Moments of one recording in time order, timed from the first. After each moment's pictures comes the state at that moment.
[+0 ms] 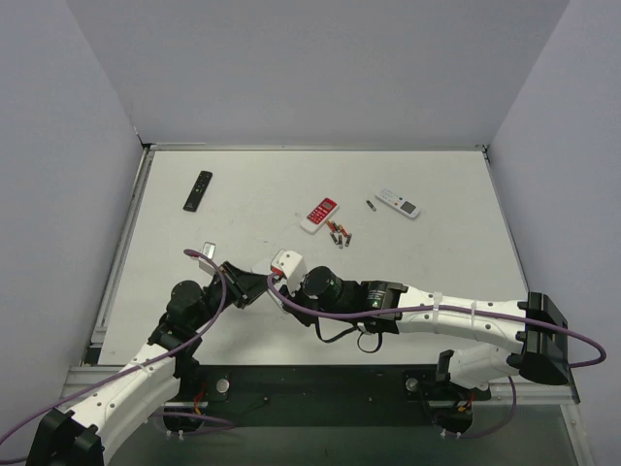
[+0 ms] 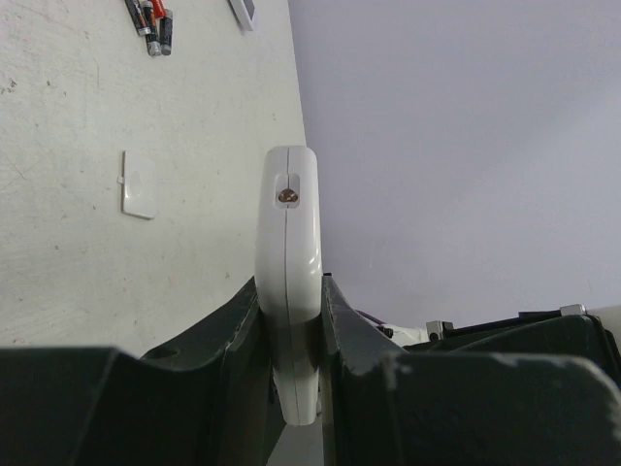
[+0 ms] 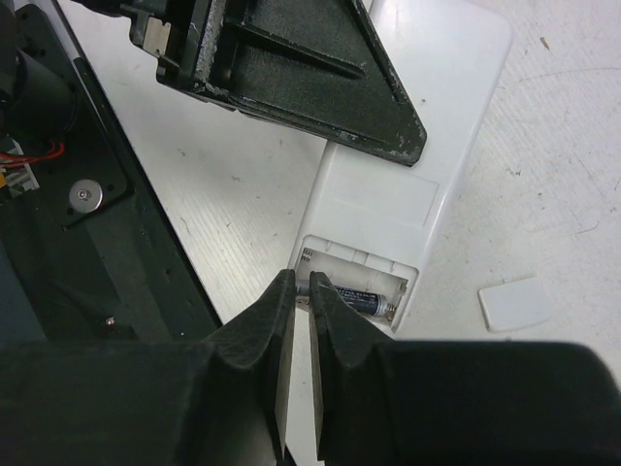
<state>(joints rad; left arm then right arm) -0.48 0.63 0.12 0.44 0.33 -1.29 1.25 1.32 0.96 -0.23 0.14 0.15</state>
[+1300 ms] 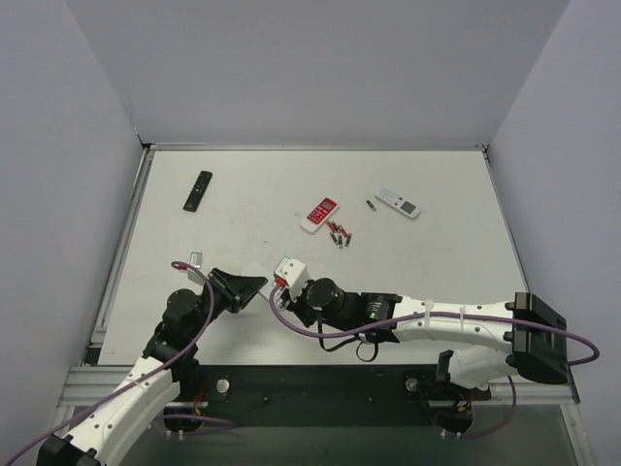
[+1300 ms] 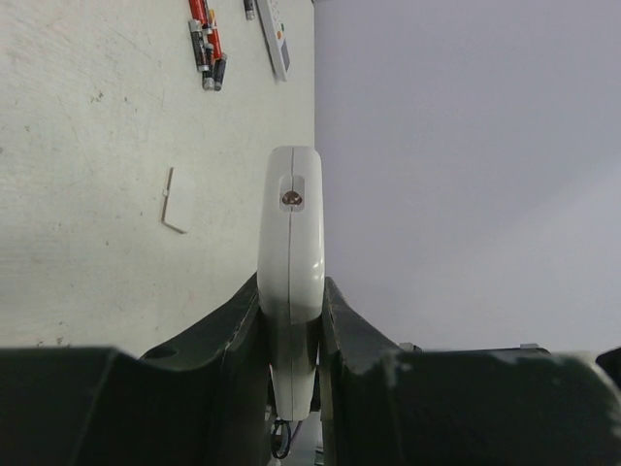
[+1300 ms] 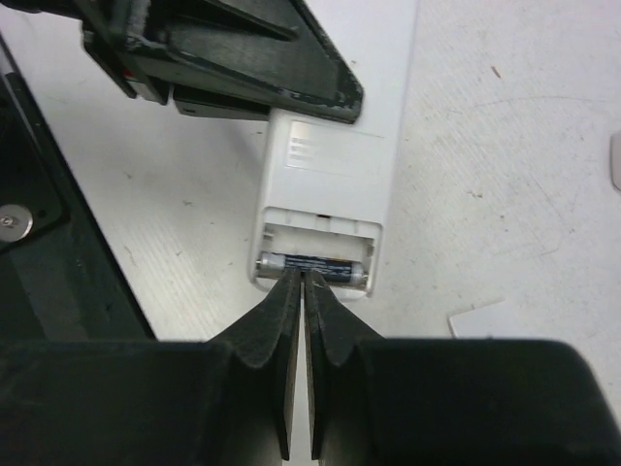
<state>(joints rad) -0.45 0.45 0.06 0.29 0.22 -1.40 1.27 1.33 0.80 0.03 0.22 0.08</state>
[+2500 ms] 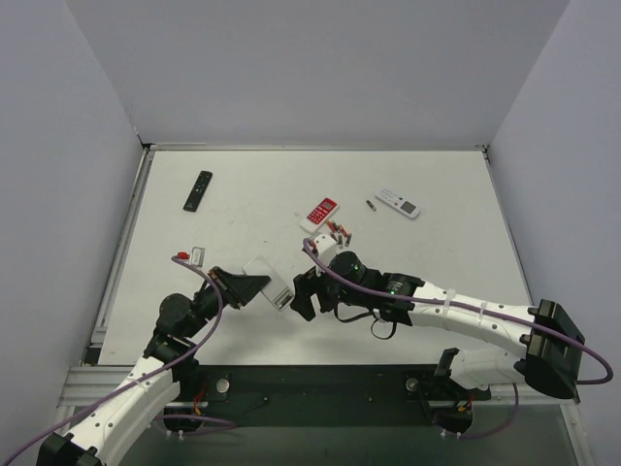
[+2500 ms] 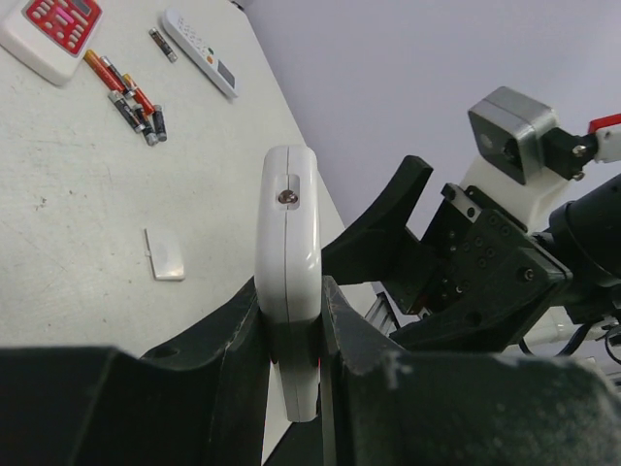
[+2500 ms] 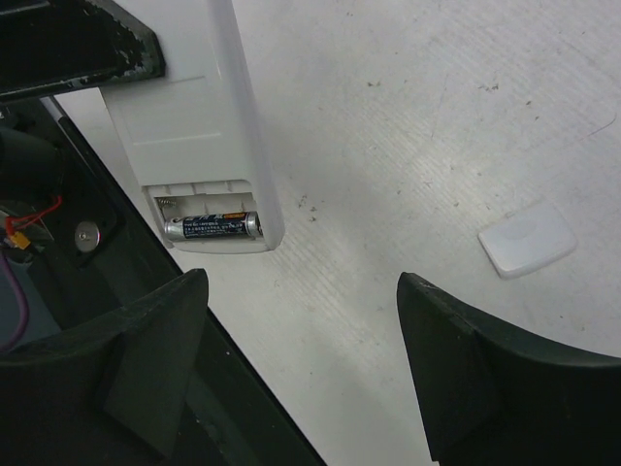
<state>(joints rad) -0.45 0.46 0.04 0.50 0.32 -1.05 1.06 1.23 0.79 -0.14 0.02 0.37</state>
